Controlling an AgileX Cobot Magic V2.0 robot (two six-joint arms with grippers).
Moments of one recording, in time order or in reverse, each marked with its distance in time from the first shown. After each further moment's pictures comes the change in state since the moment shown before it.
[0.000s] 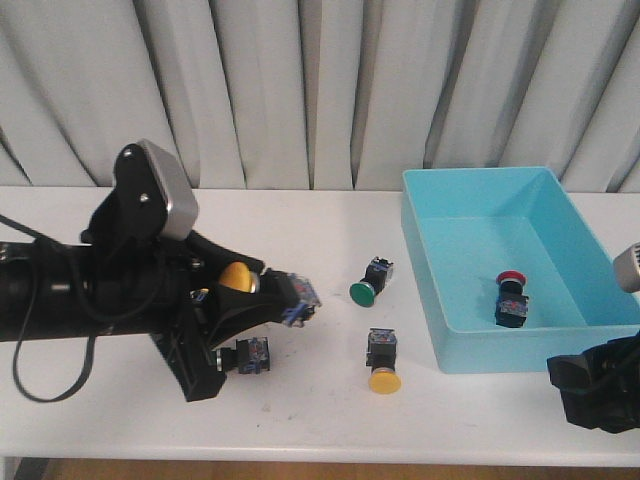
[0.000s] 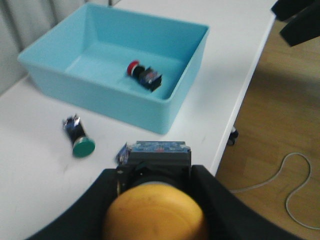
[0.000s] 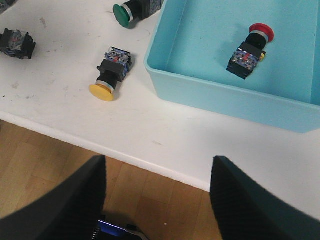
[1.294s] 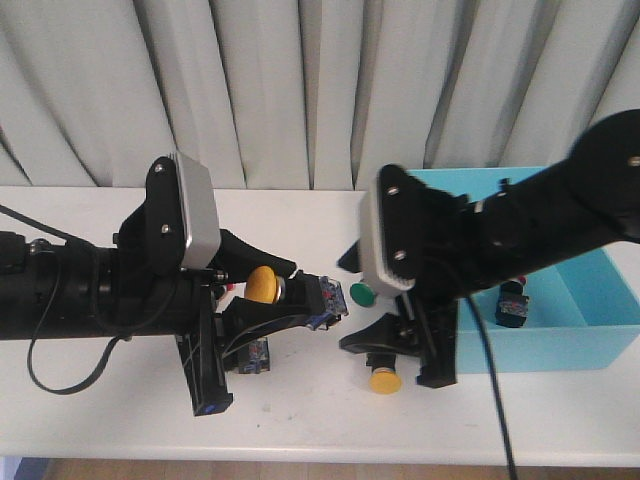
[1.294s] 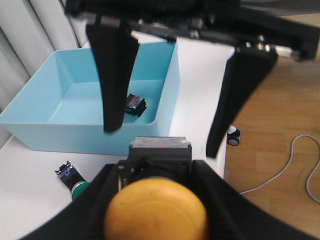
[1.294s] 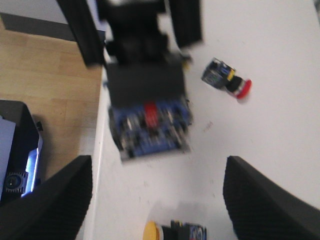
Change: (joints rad) left arm 0.000 0.065 0.000 -0.190 0.079 0.418; right arm 0.222 0.628 -0.454 0.582 0.102 -1.454
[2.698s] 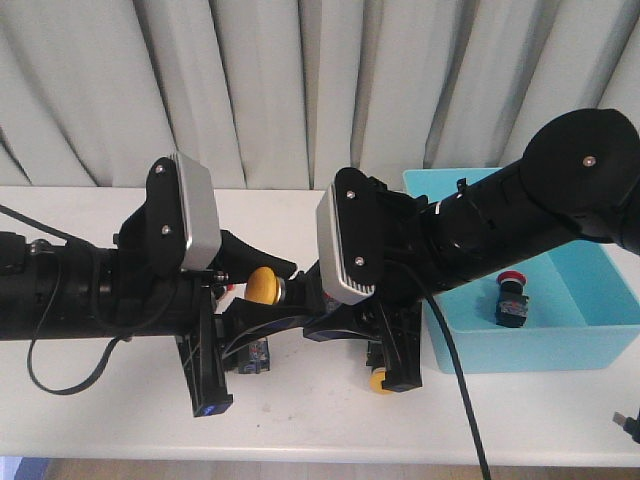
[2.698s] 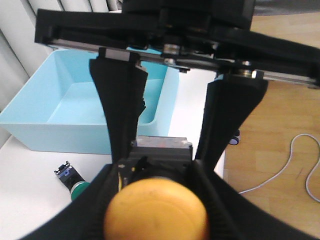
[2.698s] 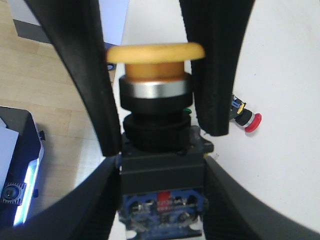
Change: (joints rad) left arm -0.001 0.000 0.000 0.000 0.001 0.002; right arm 0.071 0.035 -0.038 0.026 -0.024 0.000
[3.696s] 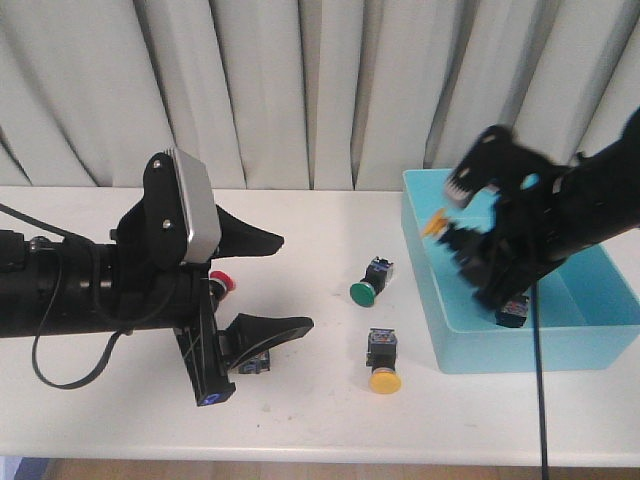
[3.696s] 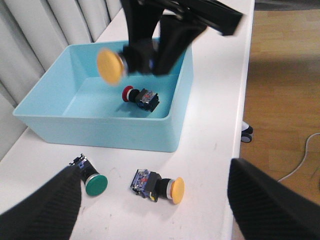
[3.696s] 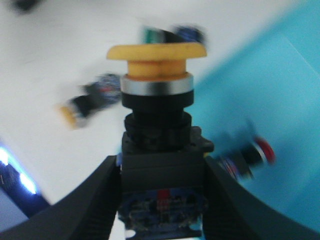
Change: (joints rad) left arm 0.000 0.000 0.000 -0.001 -0.051 0.000; right arm -0.316 -0.014 0.000 -0.536 -0.036 0.848
